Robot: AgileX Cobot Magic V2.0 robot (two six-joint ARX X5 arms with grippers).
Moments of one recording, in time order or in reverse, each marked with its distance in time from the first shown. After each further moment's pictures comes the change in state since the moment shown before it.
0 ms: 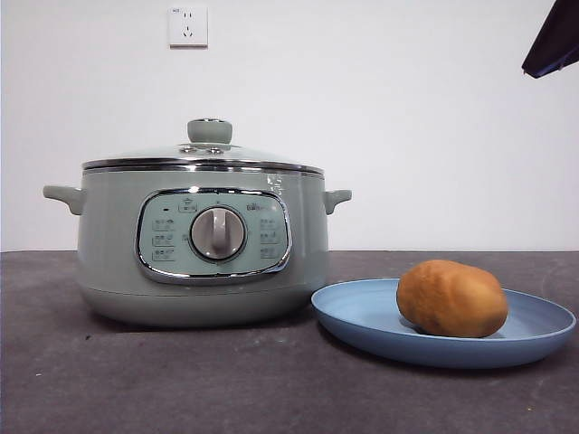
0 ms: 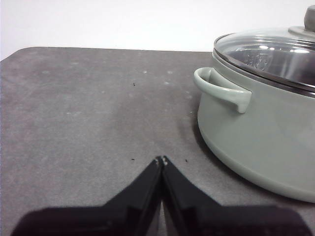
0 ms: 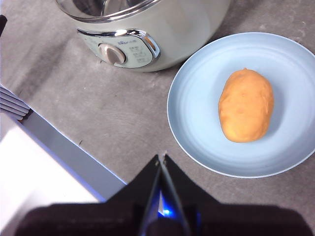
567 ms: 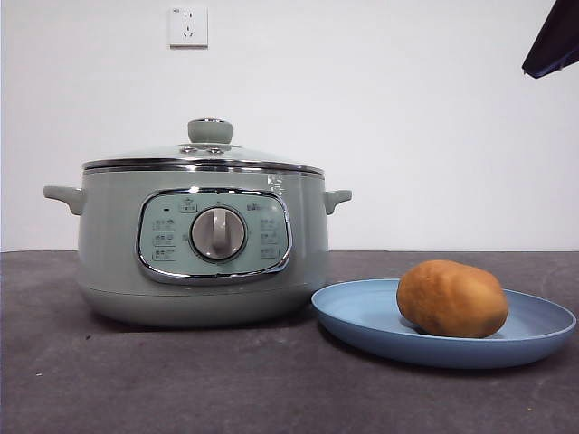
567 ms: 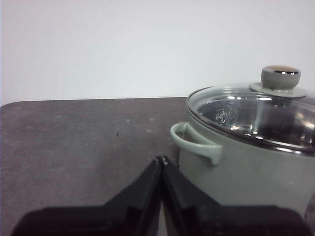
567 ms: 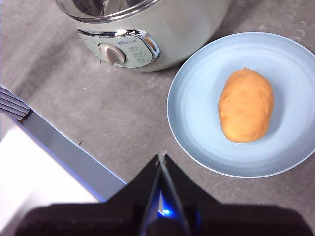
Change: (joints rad) left arm 0.000 0.027 0.004 0.198 0.074 0.004; right arm 0.000 0.000 0.000 0.000 0.000 0.000
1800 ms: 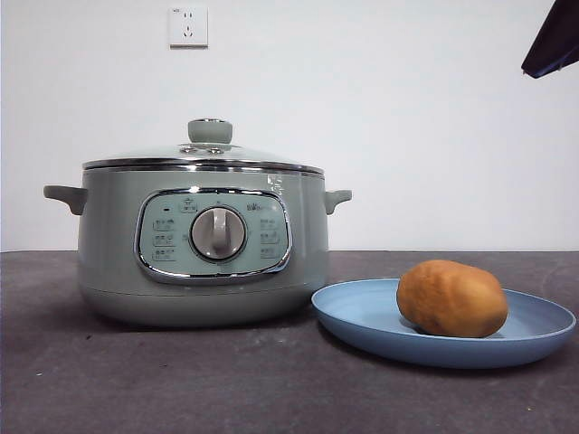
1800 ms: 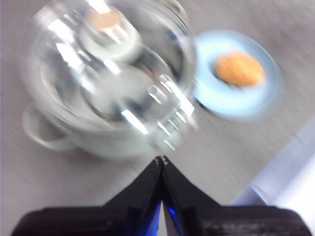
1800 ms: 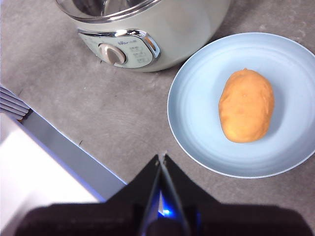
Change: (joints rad) left arm -0.446 0.925 1.263 -1.072 -0.018 0.163; right arm 0.000 0.001 0.000 0.001 0.000 0.000
